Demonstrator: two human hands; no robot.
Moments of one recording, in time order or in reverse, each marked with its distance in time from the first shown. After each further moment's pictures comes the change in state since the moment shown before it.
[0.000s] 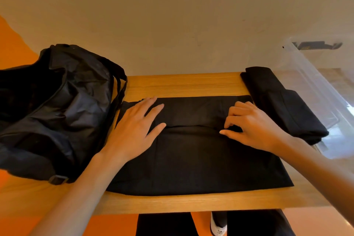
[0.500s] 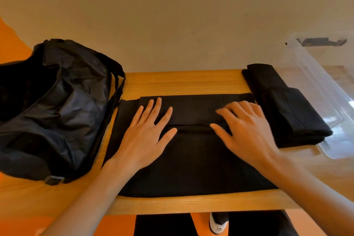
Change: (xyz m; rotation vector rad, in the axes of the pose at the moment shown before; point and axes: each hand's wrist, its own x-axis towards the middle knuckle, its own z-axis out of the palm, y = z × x) left_hand -0.002 0.024 0.023 0.040 -0.172 -0.087; right_hand 0.004 -0.060 0.001 -0.246 0.110 0.385
